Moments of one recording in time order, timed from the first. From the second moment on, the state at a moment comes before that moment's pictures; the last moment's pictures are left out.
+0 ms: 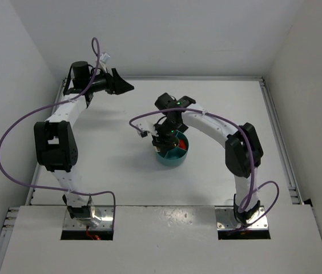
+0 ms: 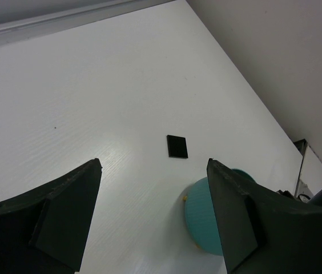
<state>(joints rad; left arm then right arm) 0.03 1.86 1.49 0.05 0.98 -0.30 0.70 1.98 1.66 -1.02 -0.56 -1.06</state>
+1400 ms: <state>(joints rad) -0.22 1.77 1.45 -0.14 0.53 0.09 0.23 1.95 1.55 -0.46 -0.49 -0.37</state>
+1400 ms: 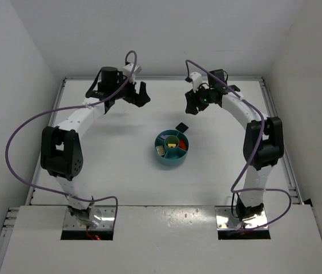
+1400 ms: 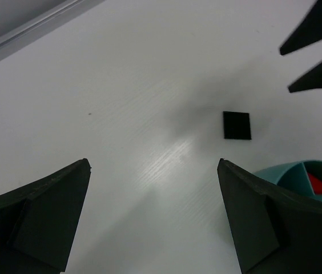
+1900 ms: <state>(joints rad) -0.27 1.92 1.35 0.02 0.03 0.07 0.22 2.01 1.39 -0.46 -0.58 -0.54</state>
